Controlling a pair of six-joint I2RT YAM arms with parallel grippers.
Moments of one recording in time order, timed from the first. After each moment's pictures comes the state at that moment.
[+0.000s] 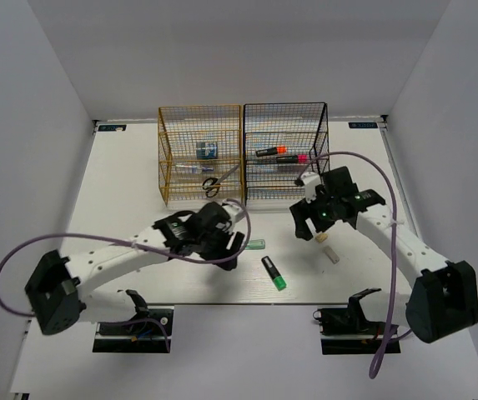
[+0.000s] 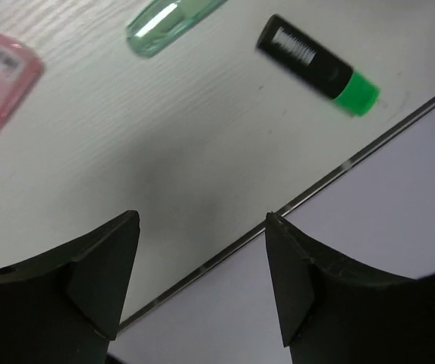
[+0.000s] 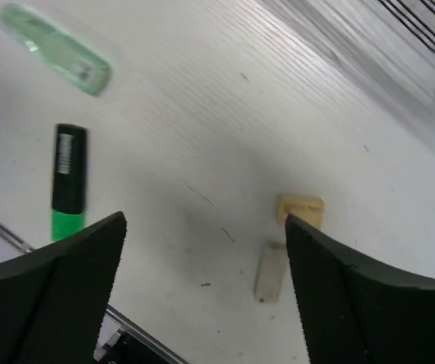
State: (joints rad) left arm -0.92 1.22 0.85 -0.63 0.07 -0.34; right arm 0.40 1.25 0.91 -0.70 -0.34 -0.25
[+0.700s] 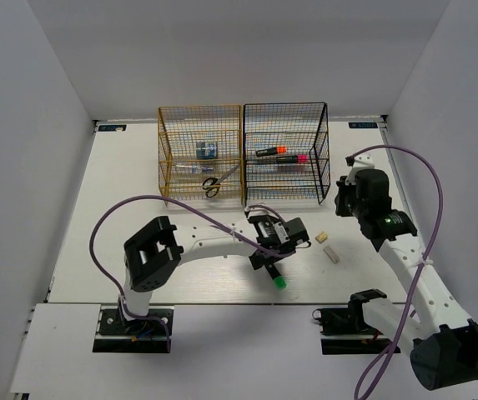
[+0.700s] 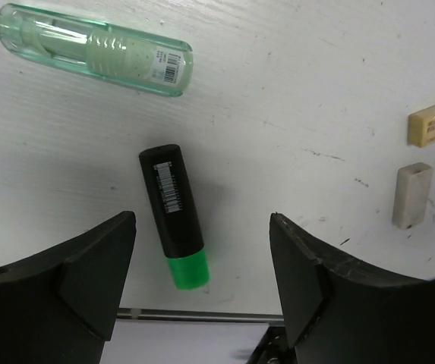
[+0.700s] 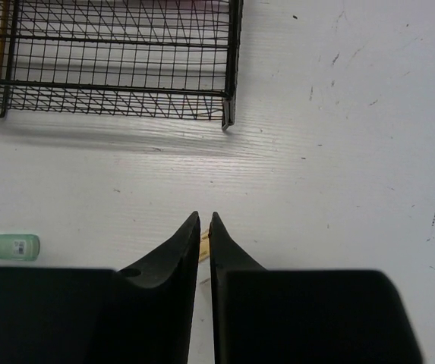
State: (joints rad) left arm -1.22 1.90 1.43 -0.82 -0.39 -1.52; right arm 0.25 0.94 0.80 -0.48 0.06 0.10
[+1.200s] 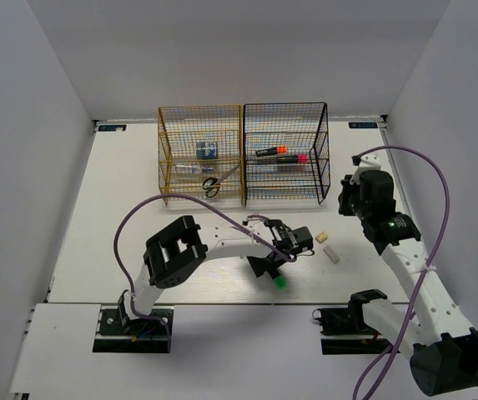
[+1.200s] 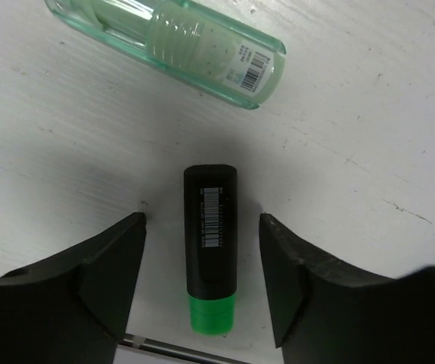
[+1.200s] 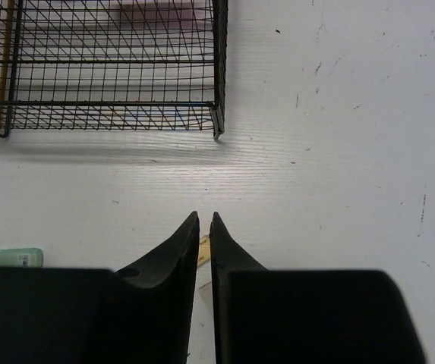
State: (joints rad) left arm -1.24 2.07 1.54 -0.98 -0.39 -1.70; right arm 0.23 0.89 0.80 -0.48 0.09 0.13
